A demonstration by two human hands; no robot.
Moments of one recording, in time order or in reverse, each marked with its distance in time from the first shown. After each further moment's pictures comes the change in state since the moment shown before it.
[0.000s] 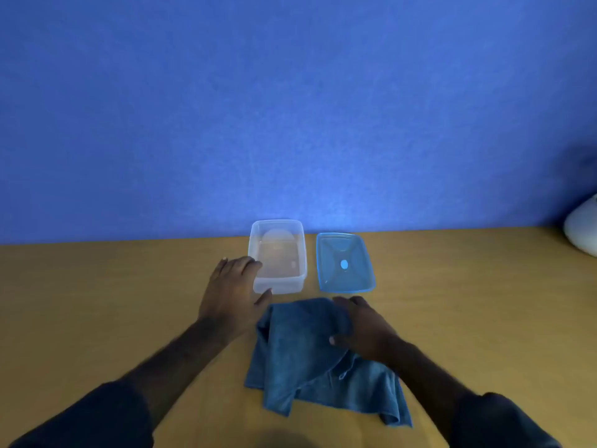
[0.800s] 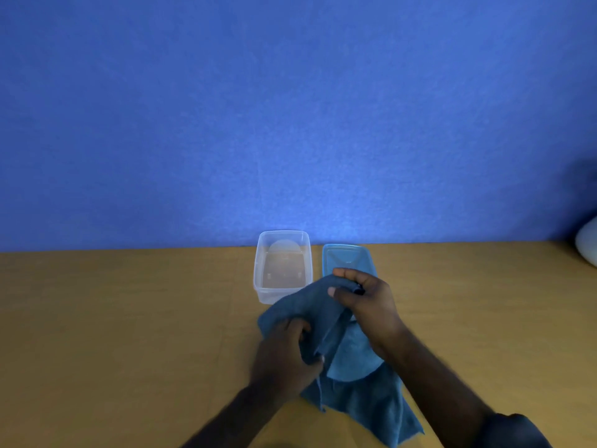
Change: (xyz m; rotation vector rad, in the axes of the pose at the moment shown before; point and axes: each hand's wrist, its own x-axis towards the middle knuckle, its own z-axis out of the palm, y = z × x) left_hand -0.057 0.081 0.028 -0.486 -0.218 -0.237; right_hand -0.013 -0.069 -0.046 1.108 0.348 0.025
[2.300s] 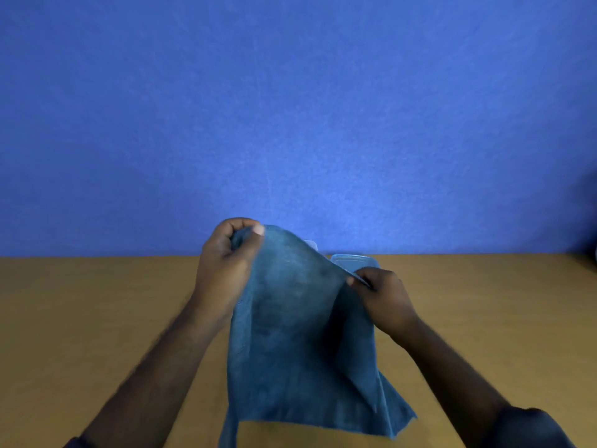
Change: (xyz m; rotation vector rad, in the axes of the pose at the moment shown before) left_hand 0.037 0.068 -0.160 -0.799 0.423 0.005; right_hand 0.022 -0.027 -0.016 -0.636 -0.028 -0.252
